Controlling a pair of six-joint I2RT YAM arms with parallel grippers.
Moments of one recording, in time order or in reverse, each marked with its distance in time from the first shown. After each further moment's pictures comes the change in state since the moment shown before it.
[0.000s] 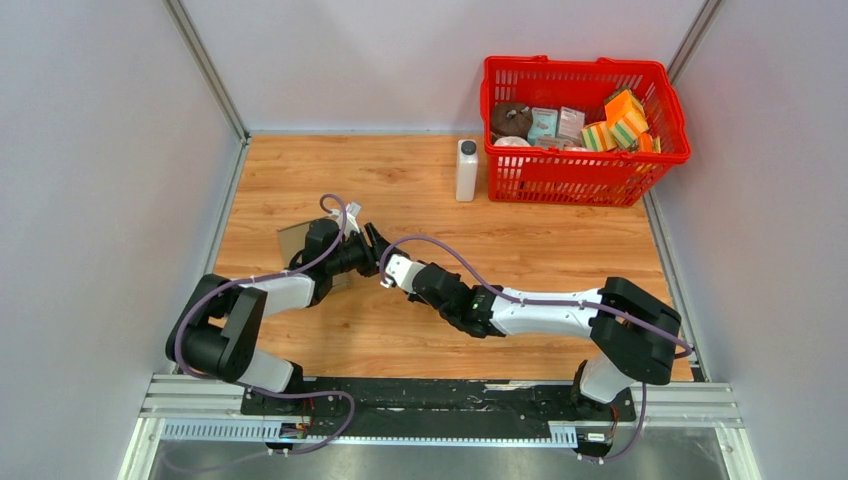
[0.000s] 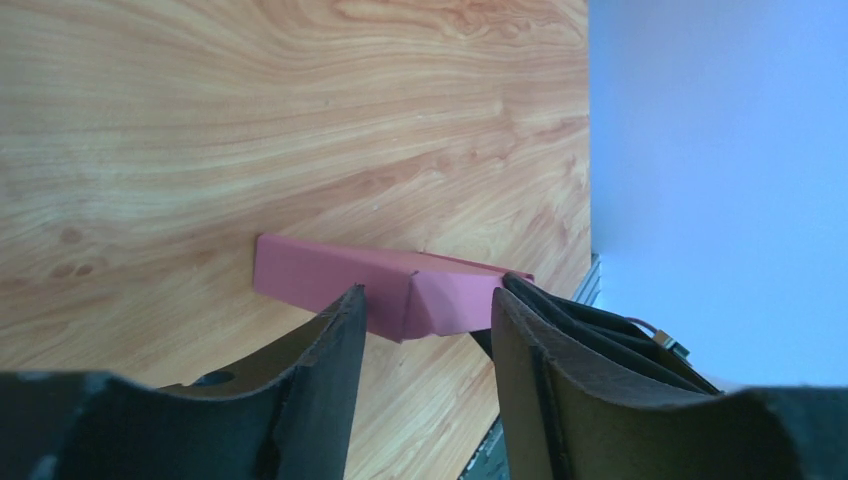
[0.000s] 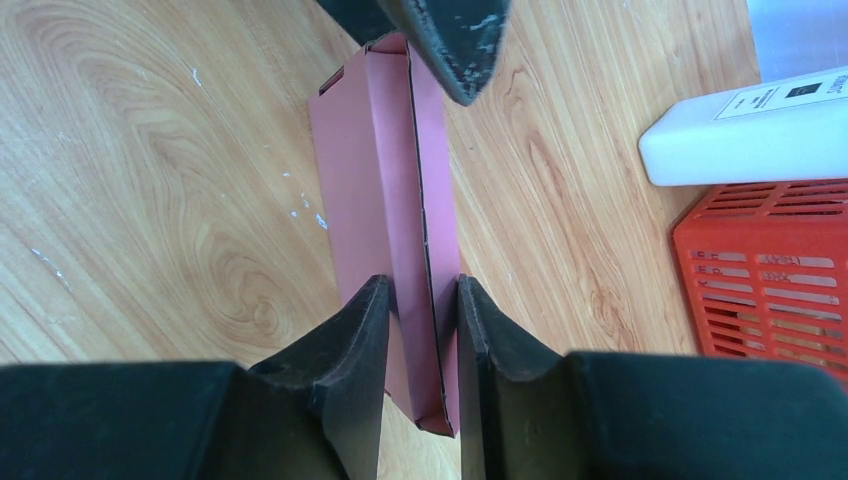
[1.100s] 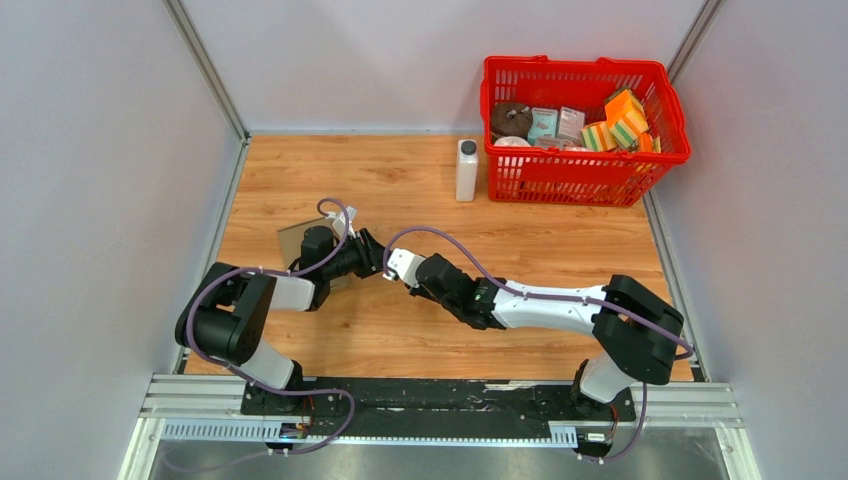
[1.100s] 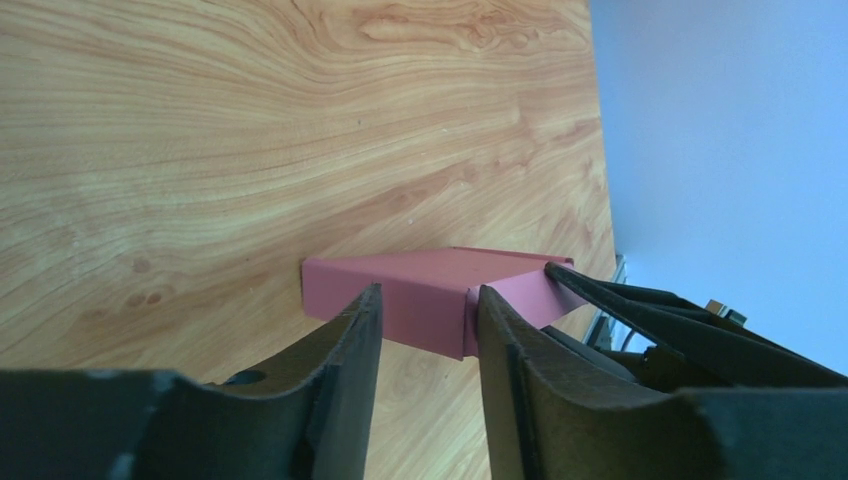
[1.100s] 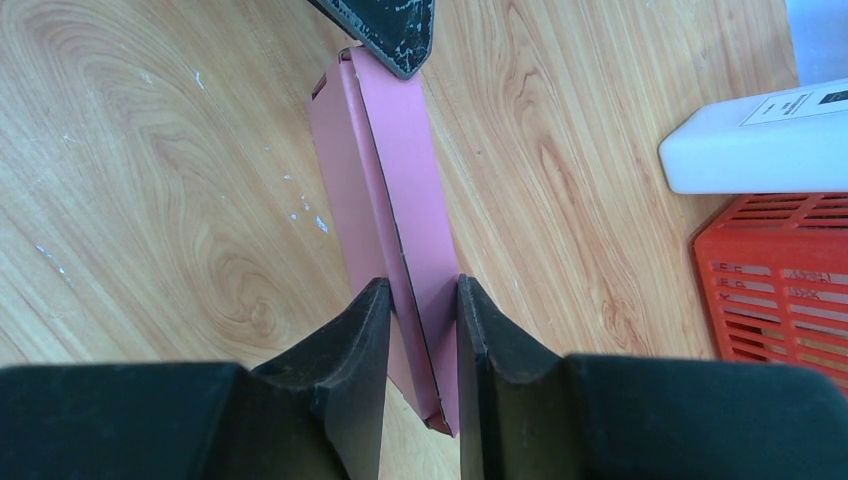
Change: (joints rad) left arm 0.046 0.122 -0.071 0.216 0.039 0.063; right arm -0.053 -0.004 0.025 -0.037 -0.092 0.001
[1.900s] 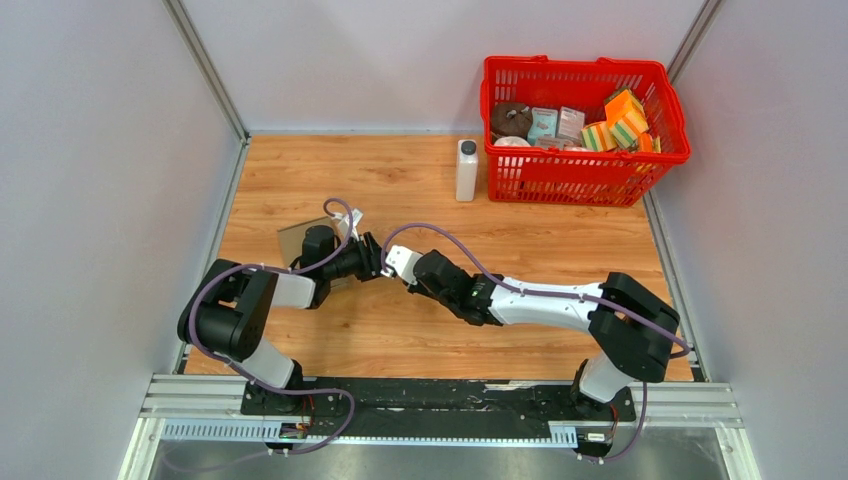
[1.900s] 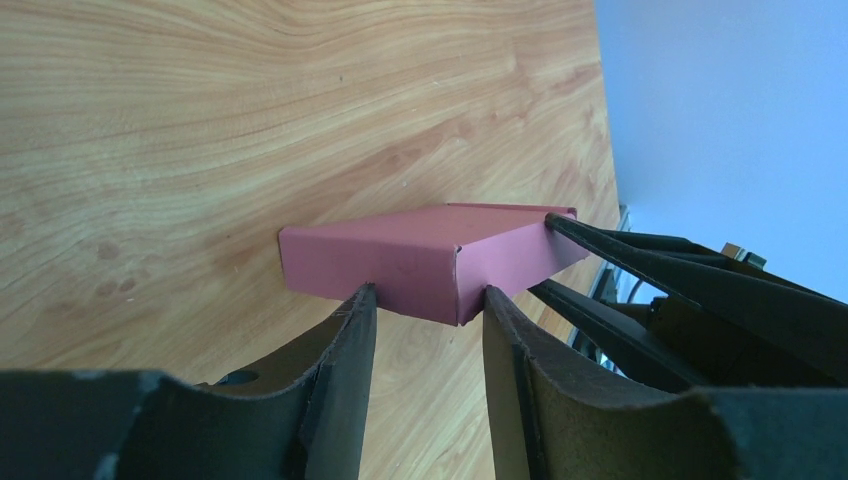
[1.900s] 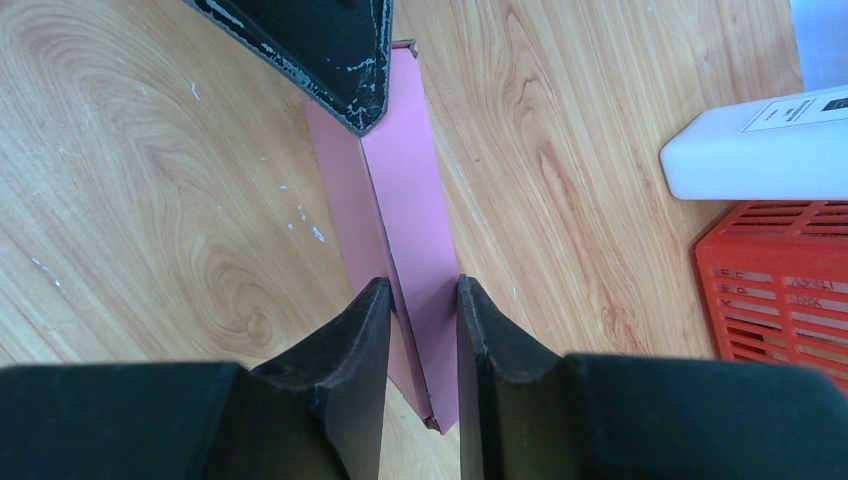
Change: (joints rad) left arm 0.003 0.019 0.012 -0.043 0.095 0.069; right arm -0.010 0.021 0.033 -0.024 -0.015 0.000
